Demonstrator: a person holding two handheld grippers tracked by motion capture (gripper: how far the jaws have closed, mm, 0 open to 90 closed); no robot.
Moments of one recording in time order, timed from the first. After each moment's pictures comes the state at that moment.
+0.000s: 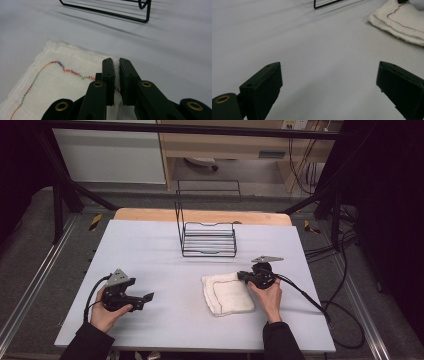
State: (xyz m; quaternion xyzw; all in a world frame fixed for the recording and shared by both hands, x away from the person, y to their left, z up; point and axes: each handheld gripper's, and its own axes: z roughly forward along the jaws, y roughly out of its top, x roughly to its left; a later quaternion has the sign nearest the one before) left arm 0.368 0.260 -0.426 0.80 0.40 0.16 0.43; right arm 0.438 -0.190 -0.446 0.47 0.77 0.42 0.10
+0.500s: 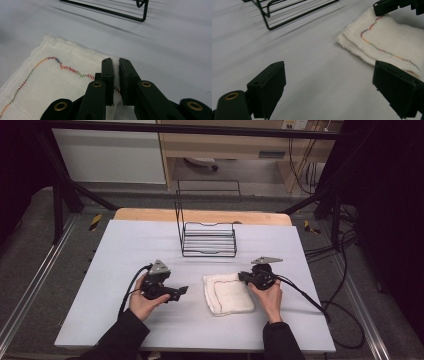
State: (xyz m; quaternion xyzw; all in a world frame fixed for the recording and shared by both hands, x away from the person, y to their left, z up) left arm 0.398 0.159 -0.416 0.82 0.38 0.12 0.42; right arm 0.437 -0.189 -0.448 0.46 0.78 0.41 0.12
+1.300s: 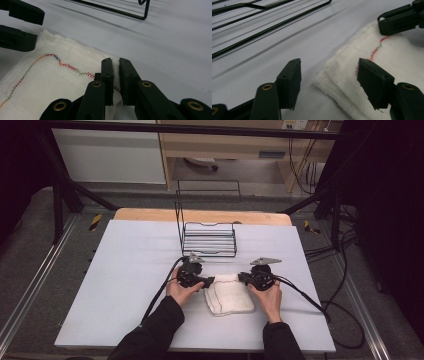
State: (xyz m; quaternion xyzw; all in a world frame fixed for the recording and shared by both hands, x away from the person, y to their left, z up) left arm 0.445 0.070 -0.438 0.83 0.40 0.10 0.38; right arm 0.436 -0.188 -0.450 0.46 0.78 0.40 0.13
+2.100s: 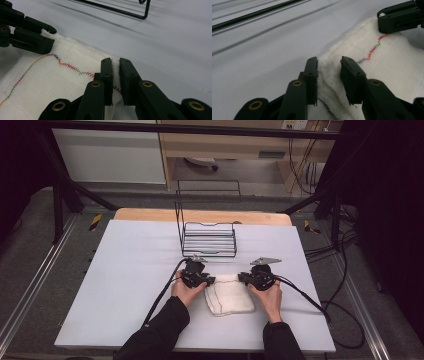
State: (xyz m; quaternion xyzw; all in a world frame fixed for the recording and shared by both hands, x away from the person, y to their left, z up) left arm 0.448 0.063 -0.447 0.82 0.42 0.06 0.38; right arm 0.437 -0.189 -0.451 0.45 0.79 0.40 0.13
